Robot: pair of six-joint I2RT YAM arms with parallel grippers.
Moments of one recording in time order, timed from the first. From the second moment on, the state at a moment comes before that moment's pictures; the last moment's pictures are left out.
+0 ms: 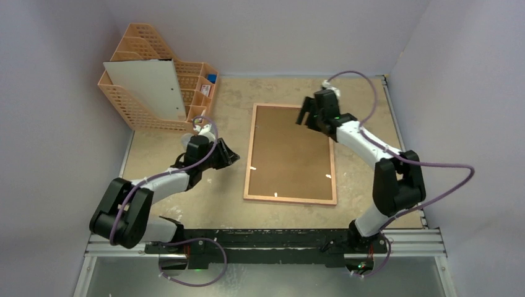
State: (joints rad) left arm -0.38 1.38 0.49 0.33 0.25 -0.70; right arm 0.27 1.60 1.14 -0.29 0.14 0.57
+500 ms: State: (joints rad) left arm -0.38 0.97 0.35 0.14 -0.06 -0.70; right arm 0.78 2.04 1.55 -0.51 0.23 0.68
